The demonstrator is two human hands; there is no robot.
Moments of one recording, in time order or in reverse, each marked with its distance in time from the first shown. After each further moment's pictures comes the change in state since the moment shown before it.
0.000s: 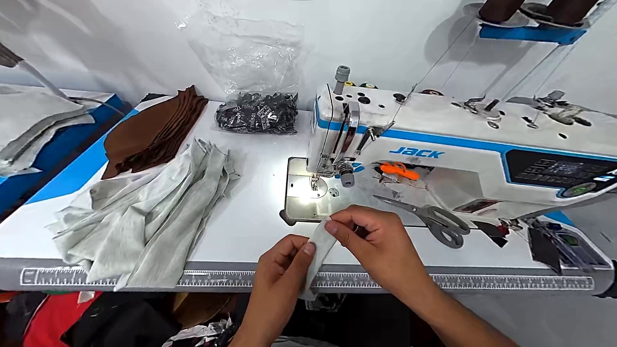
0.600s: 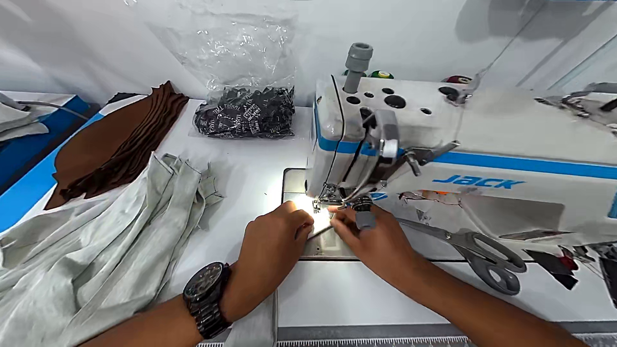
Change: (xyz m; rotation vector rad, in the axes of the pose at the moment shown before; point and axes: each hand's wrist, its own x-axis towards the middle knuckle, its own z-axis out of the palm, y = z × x) left_hand 0.131 -0.023 -0.025 1.315 -0.174 0.309; right_hand 0.056 0.118 0.011 -0.594 0.026 -0.141
